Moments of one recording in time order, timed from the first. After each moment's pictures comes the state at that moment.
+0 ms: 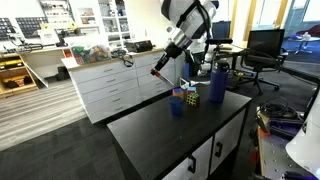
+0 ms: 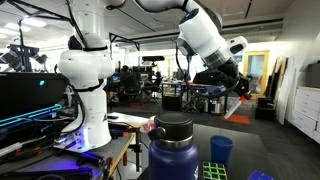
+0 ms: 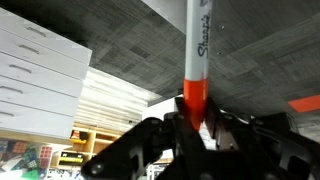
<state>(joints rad) -0.14 0.00 0.10 -2.36 1.41 2.90 -1.72</state>
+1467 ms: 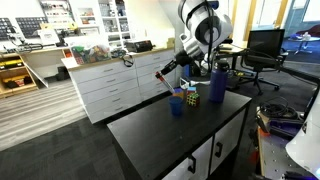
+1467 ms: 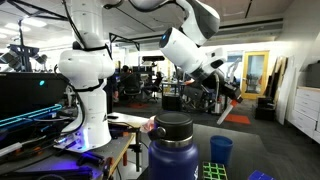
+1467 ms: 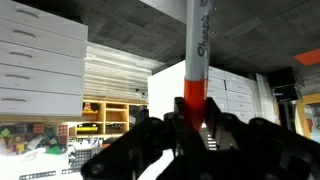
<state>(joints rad) -0.14 -0.05 0.04 -2.45 2.05 2.75 -2.27</state>
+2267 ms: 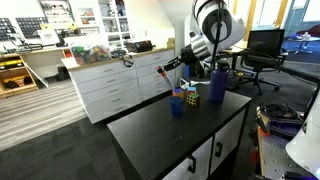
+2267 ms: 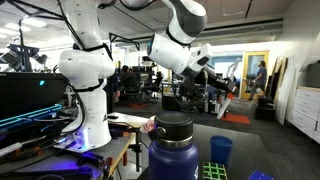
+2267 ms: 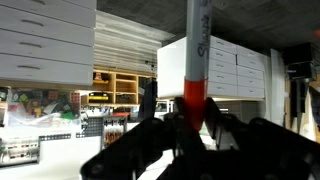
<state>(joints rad) -0.14 -0.16 0.02 -2.55 2.33 2.67 -2.55</state>
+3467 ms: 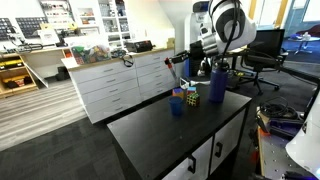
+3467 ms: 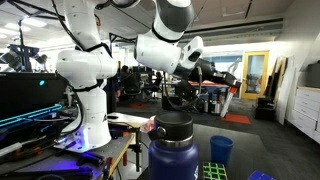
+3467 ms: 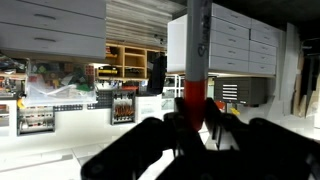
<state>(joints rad) -0.32 -0.24 0.05 -2.64 2.33 2.50 -2.60</state>
